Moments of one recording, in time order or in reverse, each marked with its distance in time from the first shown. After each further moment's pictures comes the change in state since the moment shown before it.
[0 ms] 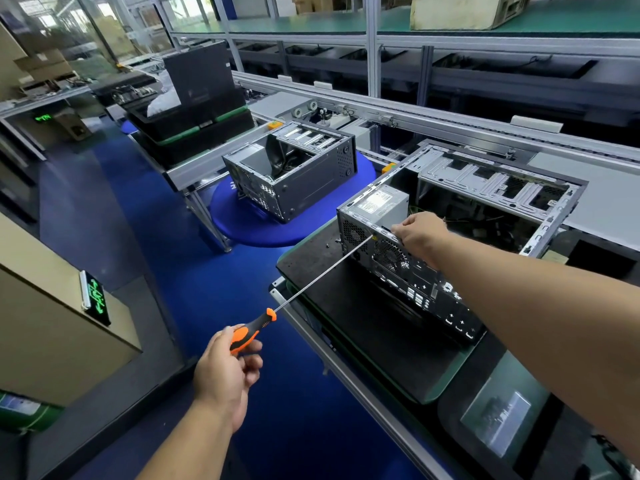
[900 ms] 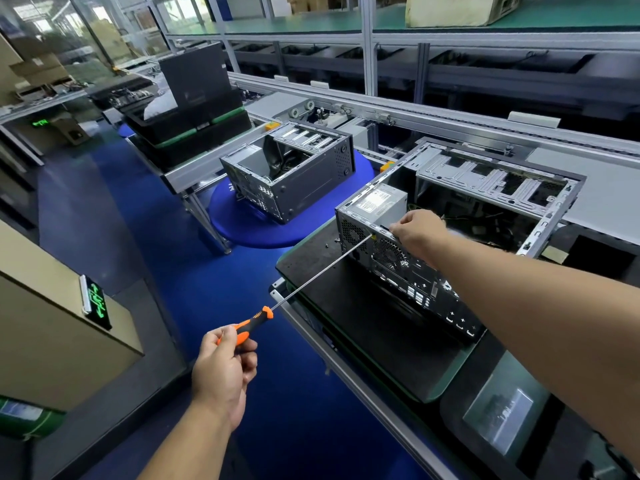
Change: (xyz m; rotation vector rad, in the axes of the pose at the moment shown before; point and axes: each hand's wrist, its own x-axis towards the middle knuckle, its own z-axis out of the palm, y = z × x) left_hand 0.010 -0.001 -0.004 0.026 -0.024 0.064; right_hand -0.001 0.001 0.000 -0.059 0.013 -0.037
